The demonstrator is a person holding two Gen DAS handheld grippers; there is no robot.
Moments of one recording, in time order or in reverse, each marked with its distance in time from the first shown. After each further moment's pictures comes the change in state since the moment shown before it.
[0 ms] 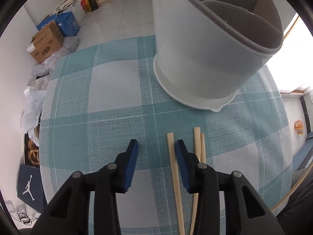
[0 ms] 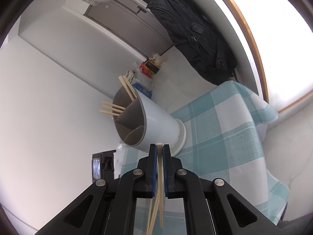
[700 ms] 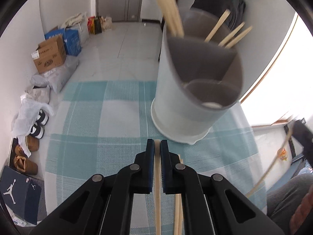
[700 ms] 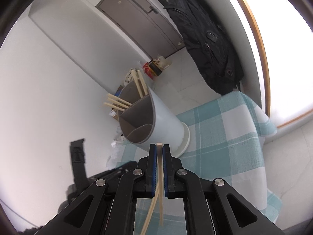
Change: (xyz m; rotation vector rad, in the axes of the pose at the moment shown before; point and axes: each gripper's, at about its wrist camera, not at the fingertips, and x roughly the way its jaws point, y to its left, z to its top) left arm -0.067 0.011 -0.005 -0.097 -0.292 -0.125; right arm 0.005 0.033 -0.012 -0.149 -0.032 -0.034
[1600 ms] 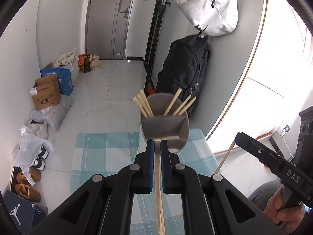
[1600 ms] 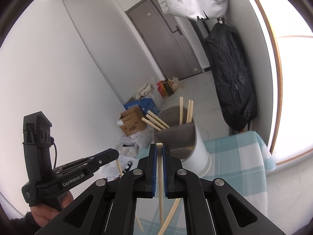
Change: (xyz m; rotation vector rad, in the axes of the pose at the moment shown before) left arm -0.097 -0.013 0.025 0.080 -0.253 -0.097; right arm -0.029 0.093 0.012 -0.209 -0.152 -0.017
